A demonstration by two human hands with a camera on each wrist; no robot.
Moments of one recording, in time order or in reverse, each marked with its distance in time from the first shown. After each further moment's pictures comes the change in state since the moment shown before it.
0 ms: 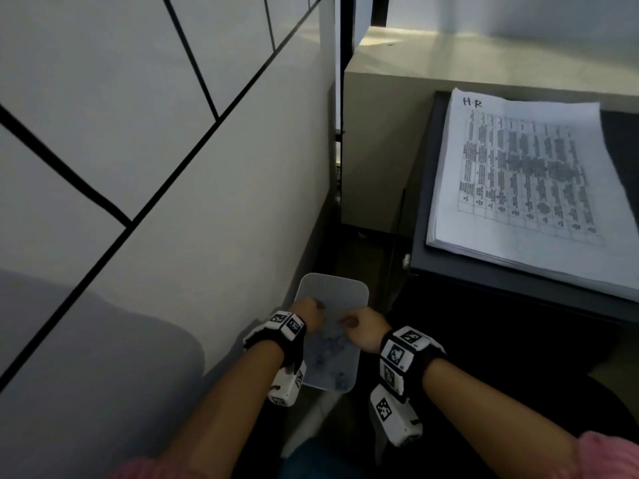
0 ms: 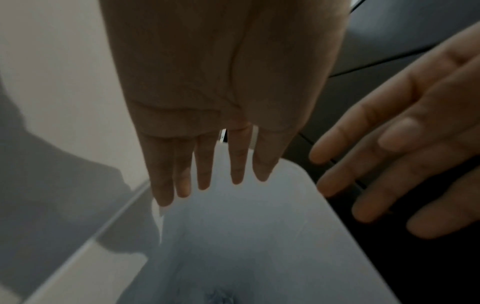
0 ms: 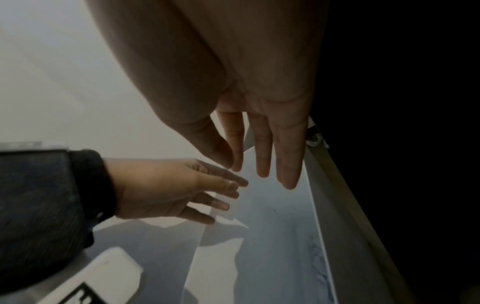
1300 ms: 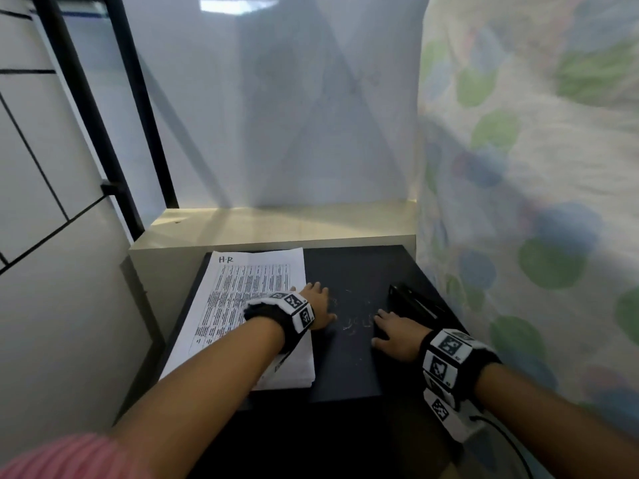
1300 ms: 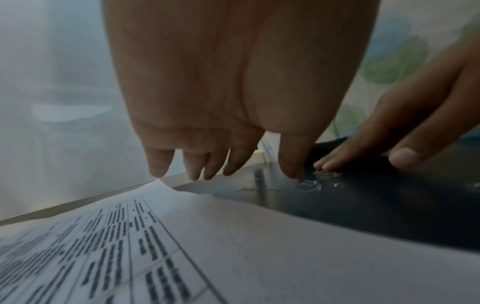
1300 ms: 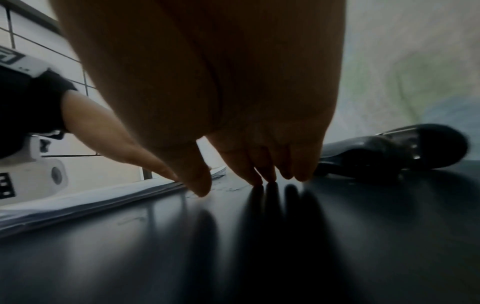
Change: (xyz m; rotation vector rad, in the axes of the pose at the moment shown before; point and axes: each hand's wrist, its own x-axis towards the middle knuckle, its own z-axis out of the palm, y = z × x) left_hand -0.100 0.446 -0.041 0.759 0.258 0.563; right_hand -0.236 0.150 -0.344 -0.477 0.347 0.225
